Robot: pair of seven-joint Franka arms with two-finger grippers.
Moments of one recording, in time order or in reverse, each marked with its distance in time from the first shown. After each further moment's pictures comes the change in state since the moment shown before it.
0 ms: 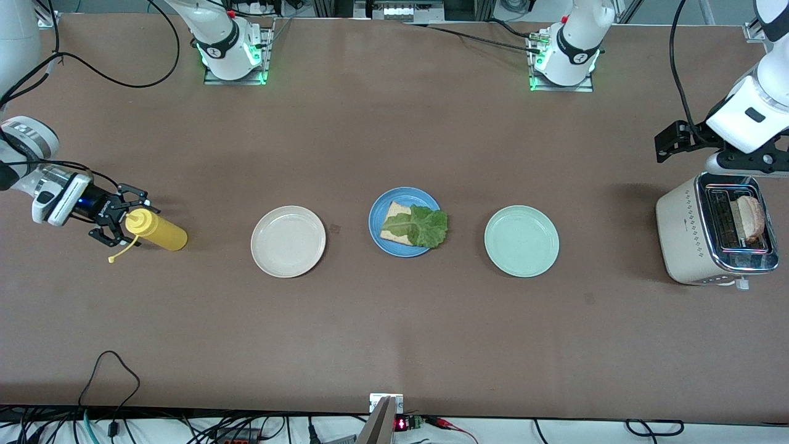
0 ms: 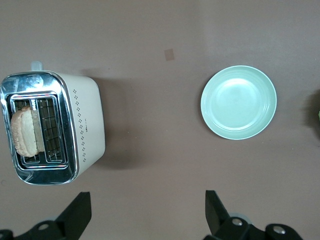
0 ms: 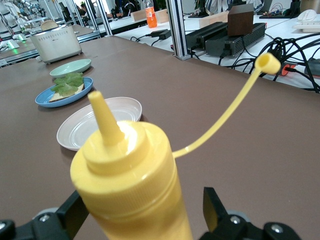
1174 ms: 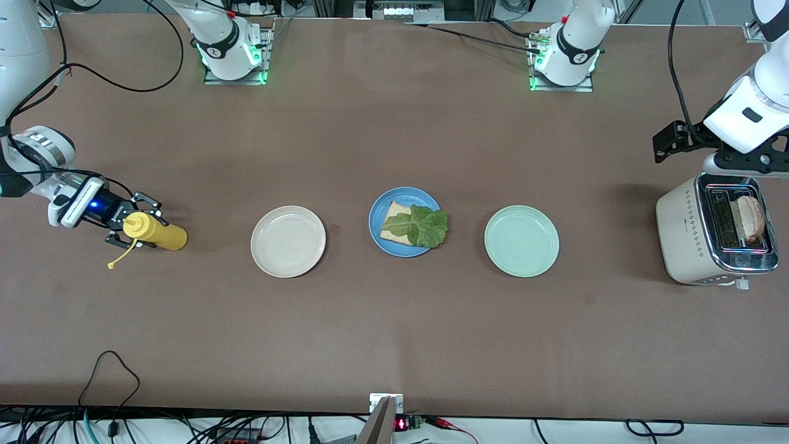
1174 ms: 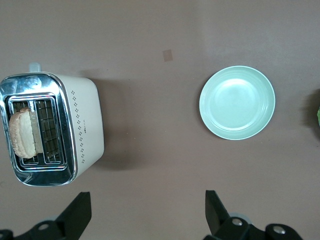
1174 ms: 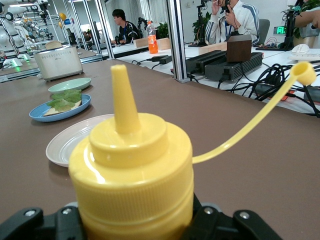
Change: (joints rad) left arm -0.001 0.002 -0.004 0.000 -0.001 0.003 0.000; right arm -0.046 0.055 0.073 0.009 0.101 -0.037 -0.118
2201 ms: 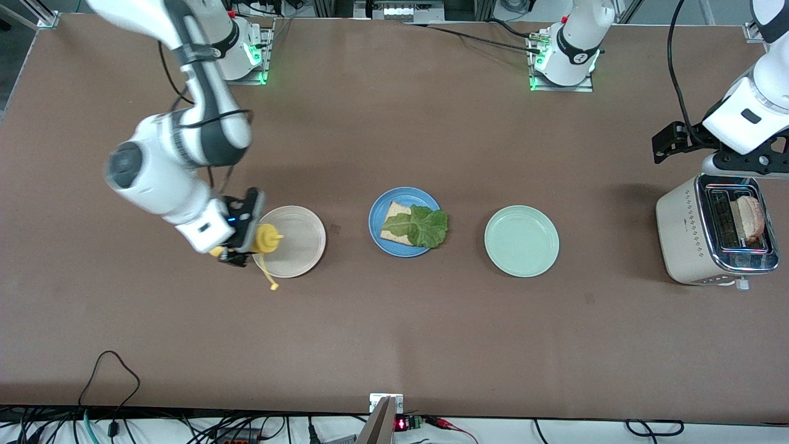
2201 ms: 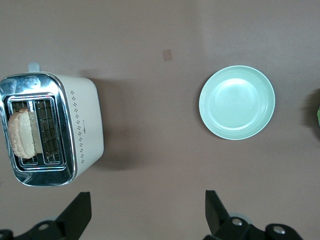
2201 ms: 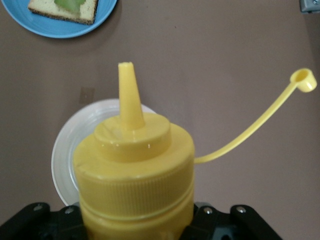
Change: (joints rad) left arm 0.000 0.002 -0.001 0.001 -0.001 0.000 0.000; right arm 0.804 -0.240 0.027 0.182 -1.167 0.611 1.156
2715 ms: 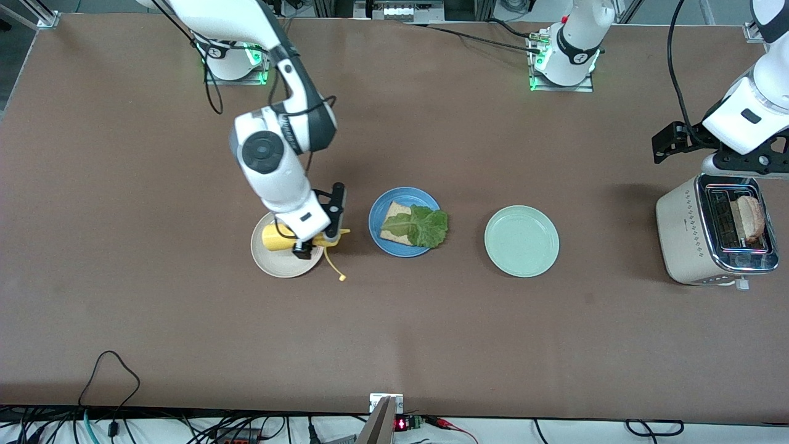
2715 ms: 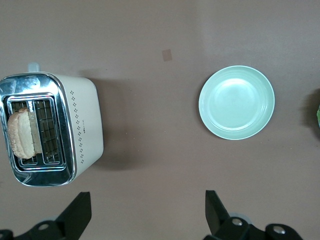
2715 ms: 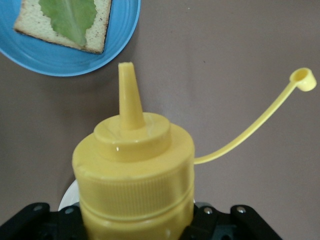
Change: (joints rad) left arm 0.000 0.000 0.000 0.000 -0.001 0.000 0.000; right arm 0.291 0.207 -0.121 0.157 -0.111 -0.002 0.215
